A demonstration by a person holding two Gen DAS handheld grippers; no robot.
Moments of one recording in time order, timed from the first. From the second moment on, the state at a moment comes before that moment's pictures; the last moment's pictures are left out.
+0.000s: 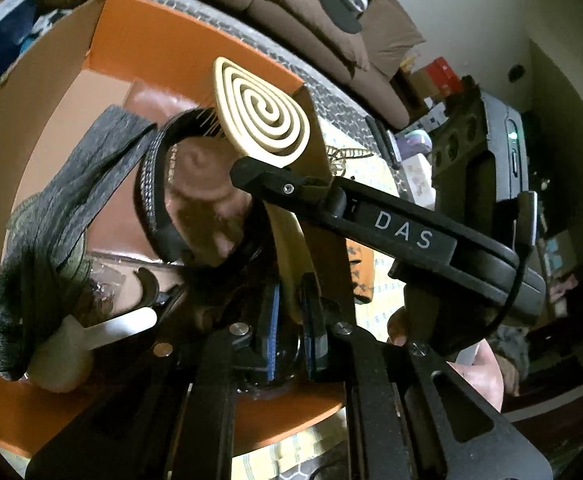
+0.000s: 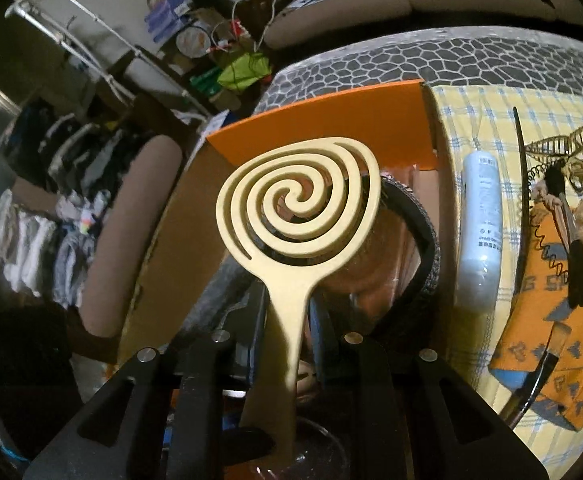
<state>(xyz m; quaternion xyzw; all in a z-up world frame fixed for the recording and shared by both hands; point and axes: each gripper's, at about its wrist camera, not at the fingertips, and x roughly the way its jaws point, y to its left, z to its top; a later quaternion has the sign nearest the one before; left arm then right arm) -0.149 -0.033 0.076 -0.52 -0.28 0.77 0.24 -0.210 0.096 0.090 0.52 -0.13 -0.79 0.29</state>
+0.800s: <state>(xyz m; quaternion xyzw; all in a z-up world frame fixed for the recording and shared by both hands) -0.156 -0.035 0.066 -0.54 -0.25 0.78 0.20 -0.206 0.117 0.126 0.50 -0.07 -0.83 0.23</state>
